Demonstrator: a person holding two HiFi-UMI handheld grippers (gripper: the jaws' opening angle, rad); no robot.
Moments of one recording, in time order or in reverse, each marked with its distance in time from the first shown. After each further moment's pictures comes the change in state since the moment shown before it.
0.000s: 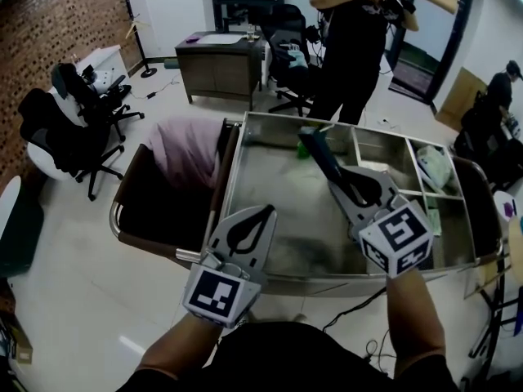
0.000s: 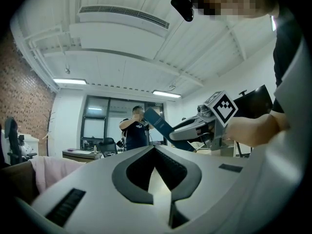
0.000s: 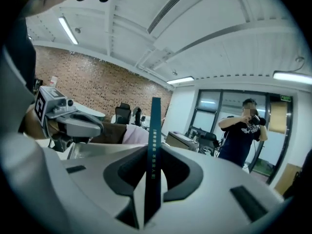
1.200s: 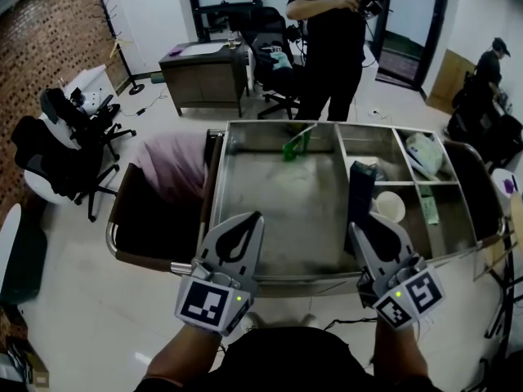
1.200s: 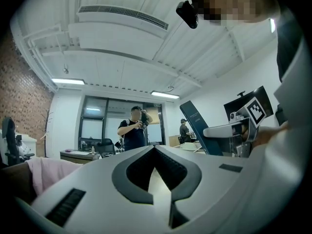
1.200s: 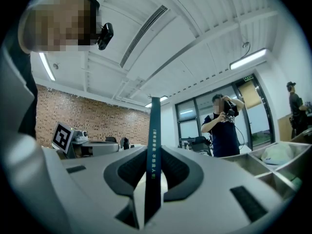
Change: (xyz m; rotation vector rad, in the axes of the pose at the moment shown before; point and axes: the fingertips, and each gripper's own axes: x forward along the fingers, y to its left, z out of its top) left arm 0.006 -0.008 0.006 0.002 -0.007 -0.018; right arm -0.105 0.013 -0.032 0.382 -0.297 -0.130
